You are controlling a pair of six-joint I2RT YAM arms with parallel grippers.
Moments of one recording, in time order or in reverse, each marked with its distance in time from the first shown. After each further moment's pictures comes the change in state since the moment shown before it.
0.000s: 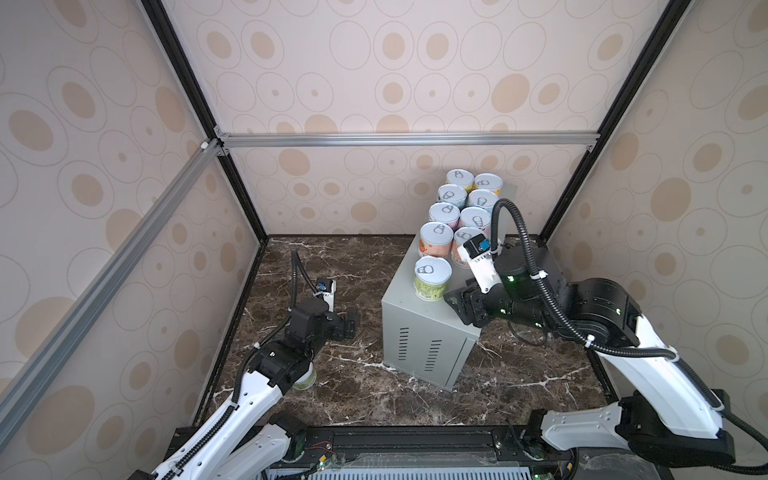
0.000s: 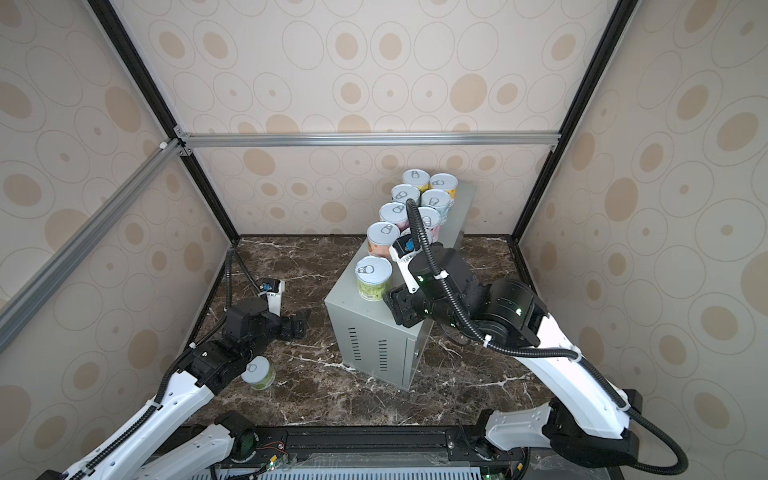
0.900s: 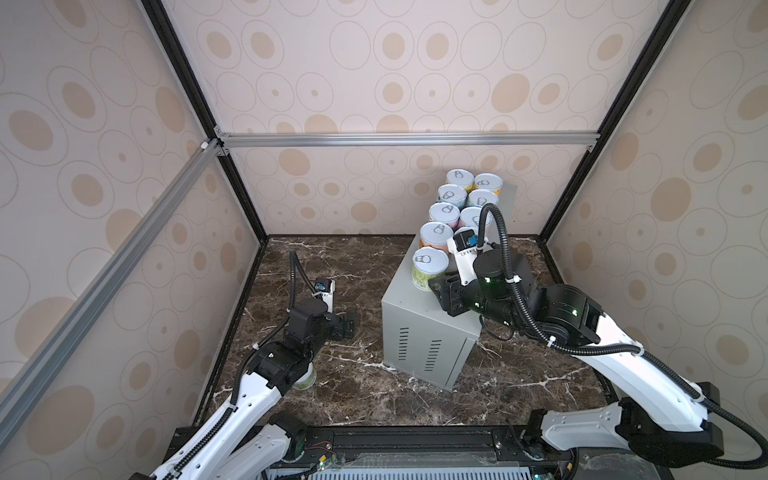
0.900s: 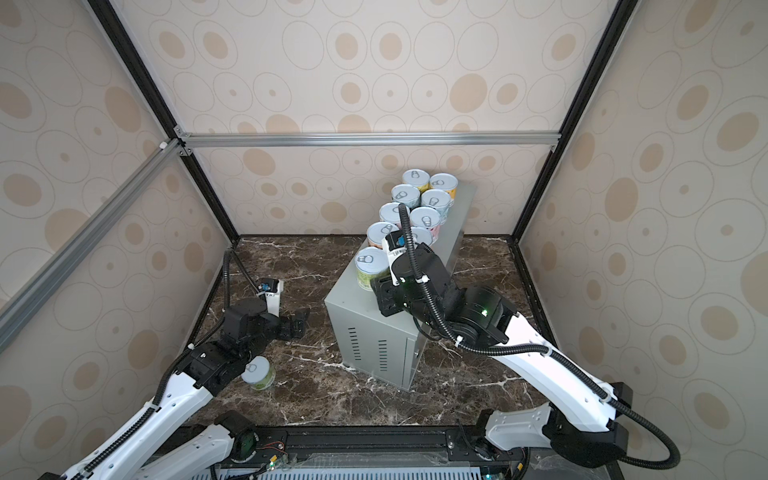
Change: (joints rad) left arm 0.000 -0.011 0.000 0.000 -0.005 0.002; right arm 0.000 -0.002 -0.153 0.285 0.083 0.095
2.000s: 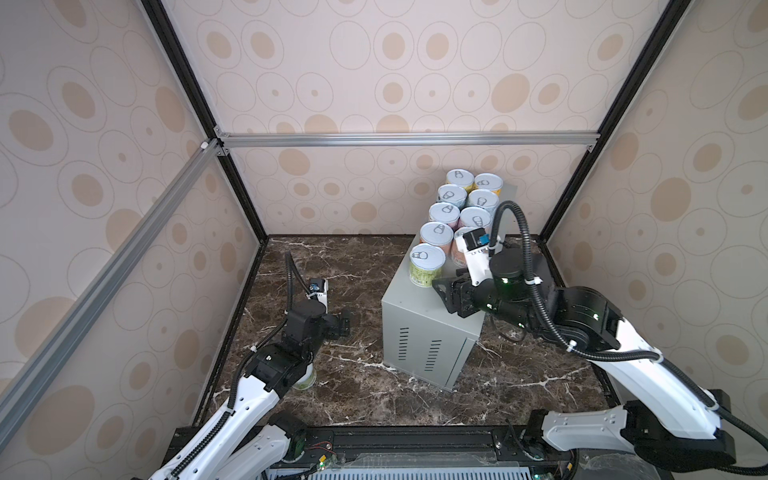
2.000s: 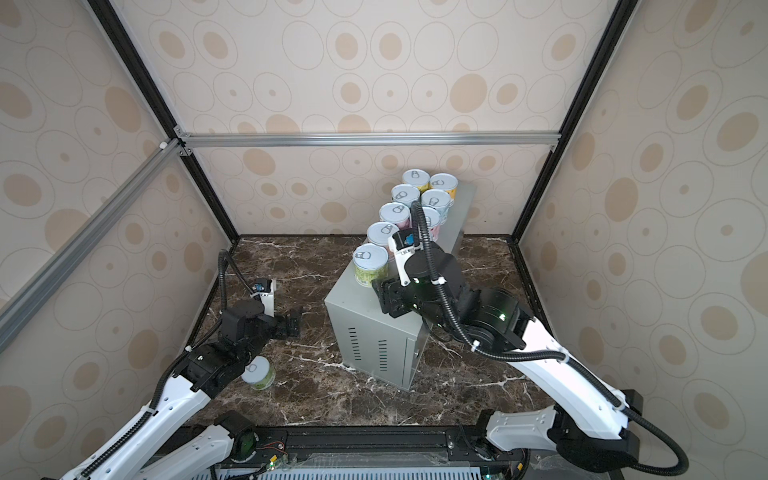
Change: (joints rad) left arm 0.000 -0.019 0.008 -0.025 -0.119 -0.035; right arm 0.000 -0.072 0.025 -0.038 -0.010 -0.050
